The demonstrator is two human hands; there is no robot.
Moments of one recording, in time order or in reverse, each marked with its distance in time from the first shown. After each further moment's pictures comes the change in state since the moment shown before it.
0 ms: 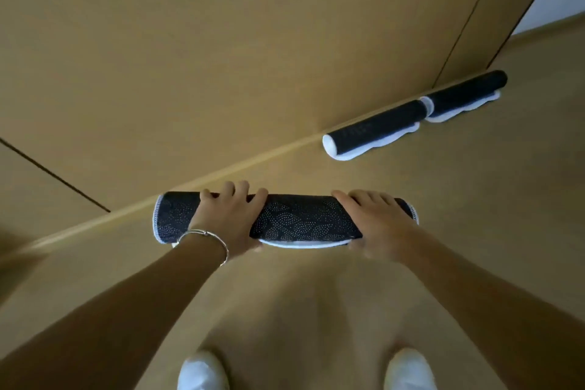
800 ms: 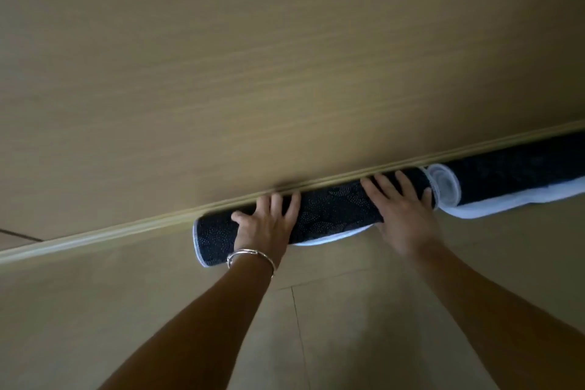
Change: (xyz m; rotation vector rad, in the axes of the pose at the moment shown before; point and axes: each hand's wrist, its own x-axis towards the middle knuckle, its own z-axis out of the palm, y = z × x) left_hand 0.275 -0.036 0.236 -0.097 -0.146 -0.262; right_hand 0.376 0.060 0.161 -0.035 0.029 0.039
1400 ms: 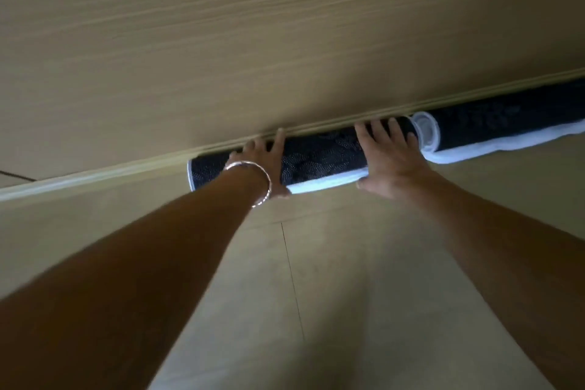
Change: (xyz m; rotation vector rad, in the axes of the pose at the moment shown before) left_hand 0.001 -0.014 -0.042 -0.249 -0.307 0.009; right_hand -0.023 -0.019 -0.055 -0.003 -0.247 0.030
